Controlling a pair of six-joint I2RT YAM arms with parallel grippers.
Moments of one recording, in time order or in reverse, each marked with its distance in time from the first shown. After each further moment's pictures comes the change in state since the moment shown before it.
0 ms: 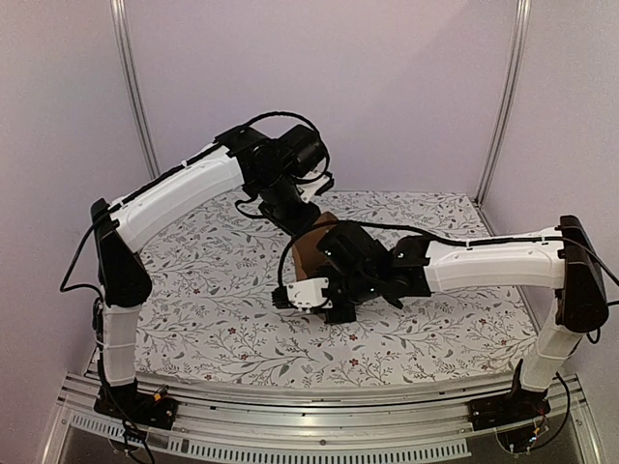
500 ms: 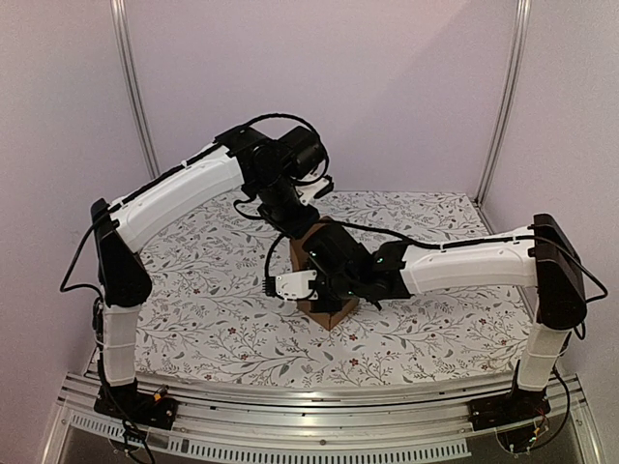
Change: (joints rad) left arm 0.000 0.000 0.000 -0.032 0.023 0.008; right arm -0.005 0.126 0.058 0.125 0.233 -0.036
